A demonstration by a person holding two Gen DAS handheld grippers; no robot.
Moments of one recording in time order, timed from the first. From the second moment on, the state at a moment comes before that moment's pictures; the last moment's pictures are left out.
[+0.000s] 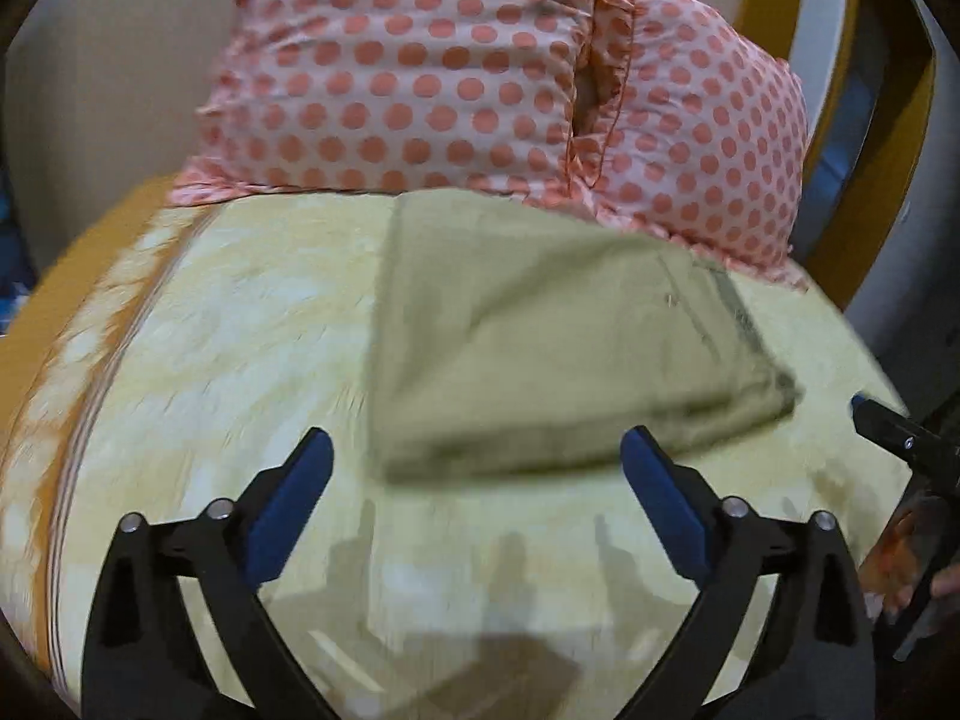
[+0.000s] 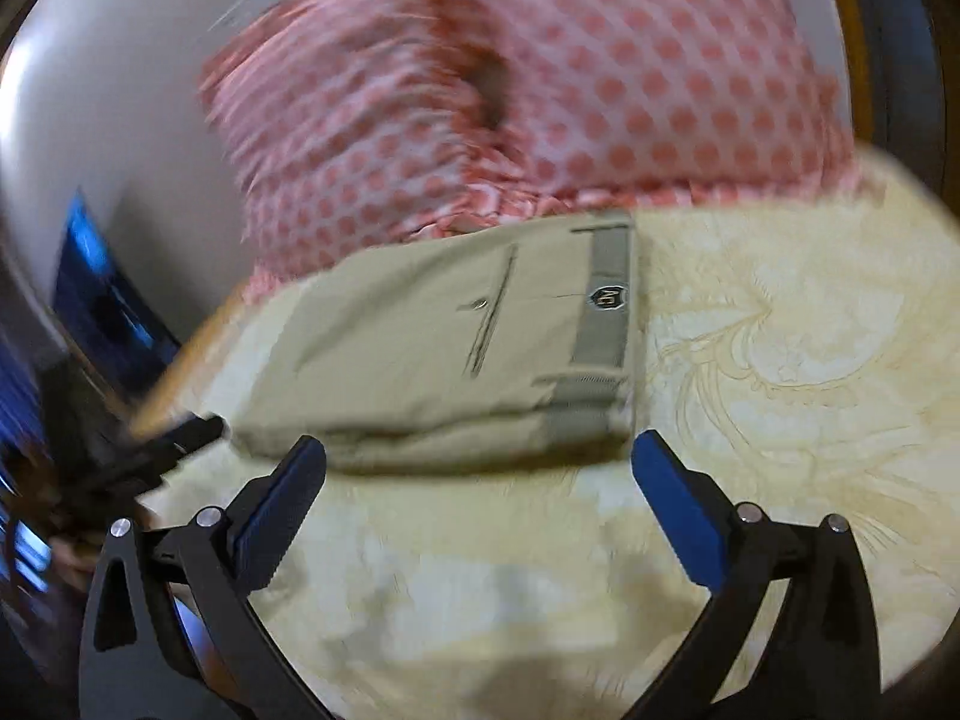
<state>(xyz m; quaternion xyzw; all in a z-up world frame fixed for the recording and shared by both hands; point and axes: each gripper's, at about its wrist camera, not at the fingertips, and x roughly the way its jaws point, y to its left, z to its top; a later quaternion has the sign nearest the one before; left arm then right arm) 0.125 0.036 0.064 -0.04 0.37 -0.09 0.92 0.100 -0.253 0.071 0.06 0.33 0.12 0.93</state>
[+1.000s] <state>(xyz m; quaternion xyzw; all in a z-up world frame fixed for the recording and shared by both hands) 0.065 0.013 0.016 0.02 0.33 -0.04 0.94 0.073 -0.203 0.004 0.00 0.32 0.05 0.95</state>
